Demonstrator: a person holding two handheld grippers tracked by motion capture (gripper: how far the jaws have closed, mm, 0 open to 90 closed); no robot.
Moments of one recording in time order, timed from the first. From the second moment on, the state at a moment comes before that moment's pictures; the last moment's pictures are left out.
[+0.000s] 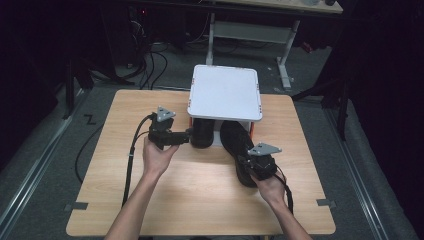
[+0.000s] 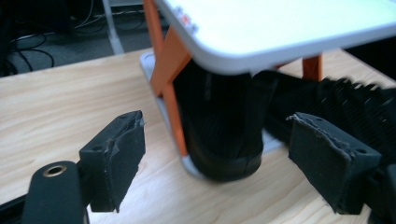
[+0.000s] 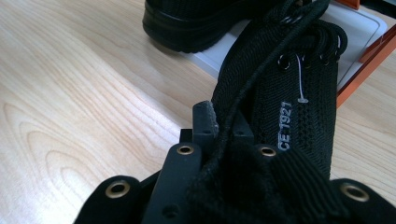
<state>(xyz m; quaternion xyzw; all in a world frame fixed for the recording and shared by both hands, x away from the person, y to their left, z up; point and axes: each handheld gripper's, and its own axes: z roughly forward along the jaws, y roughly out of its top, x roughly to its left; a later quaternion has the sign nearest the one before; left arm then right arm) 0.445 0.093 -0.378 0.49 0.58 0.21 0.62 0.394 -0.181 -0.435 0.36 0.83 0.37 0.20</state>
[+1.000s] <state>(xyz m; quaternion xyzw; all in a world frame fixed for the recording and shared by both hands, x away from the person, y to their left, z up) 0.499 0.060 -0.359 0.49 0.59 0.23 0.60 0.431 -0.158 -0.438 0.40 0.82 0.36 0.21</state>
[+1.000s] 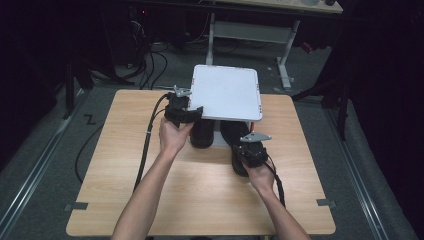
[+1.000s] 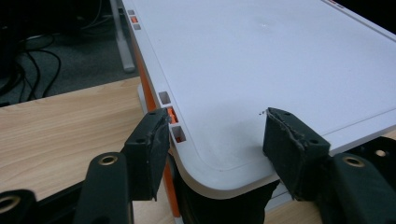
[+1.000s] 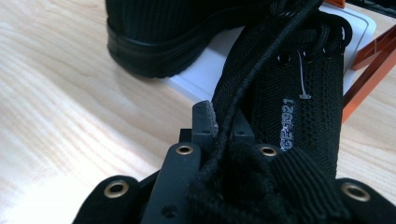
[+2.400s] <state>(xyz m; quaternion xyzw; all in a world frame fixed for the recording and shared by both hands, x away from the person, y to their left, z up) 0.500 0.062 -0.359 0.49 0.60 0.22 0.60 0.404 -0.205 -0.422 0.40 0.78 0.43 0.22</state>
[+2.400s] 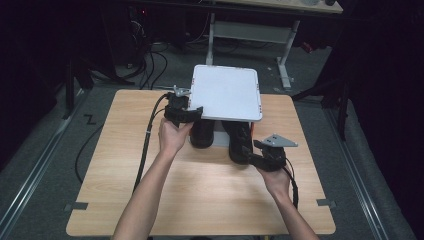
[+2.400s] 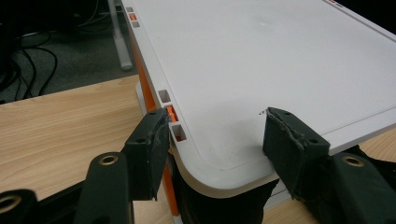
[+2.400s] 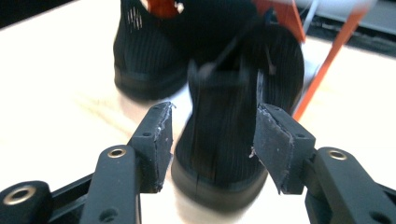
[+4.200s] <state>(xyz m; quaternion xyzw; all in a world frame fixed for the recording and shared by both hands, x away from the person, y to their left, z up) 0.497 0.061 -0.359 0.49 0.58 0.24 0.60 0.454 -0.204 -0.430 0.42 0.78 0.42 0.22</state>
